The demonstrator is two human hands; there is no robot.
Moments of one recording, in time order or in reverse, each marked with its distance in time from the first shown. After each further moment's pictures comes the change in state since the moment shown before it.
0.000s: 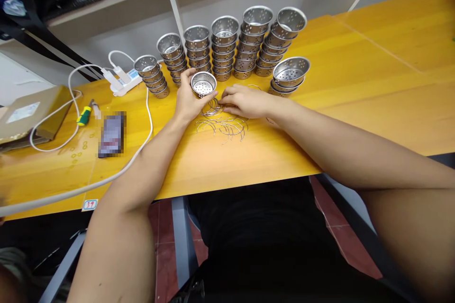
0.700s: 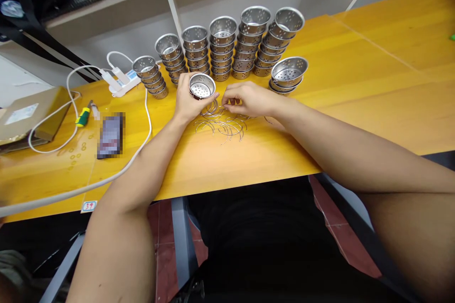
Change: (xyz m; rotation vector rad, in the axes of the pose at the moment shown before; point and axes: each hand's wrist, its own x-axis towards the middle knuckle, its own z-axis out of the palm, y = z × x) left_hand 0.002 0.006 0.002 -0.023 0.118 0.148; right_hand -0.007 -0.014 -0.029 0.259 0.118 -0.068
